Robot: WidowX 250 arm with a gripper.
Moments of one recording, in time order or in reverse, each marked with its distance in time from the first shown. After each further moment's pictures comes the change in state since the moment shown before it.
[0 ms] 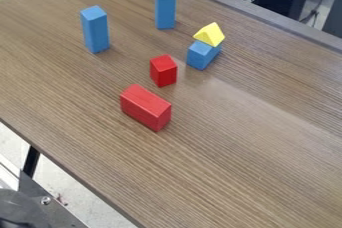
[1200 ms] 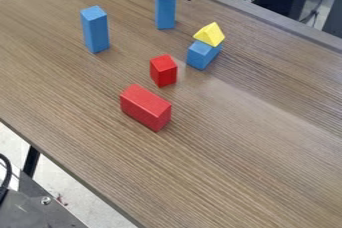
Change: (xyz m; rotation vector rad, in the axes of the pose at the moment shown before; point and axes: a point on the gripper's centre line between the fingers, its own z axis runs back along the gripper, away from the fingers) arm -0.032 -0.092 -0.025 -0.062 -0.040 0.332
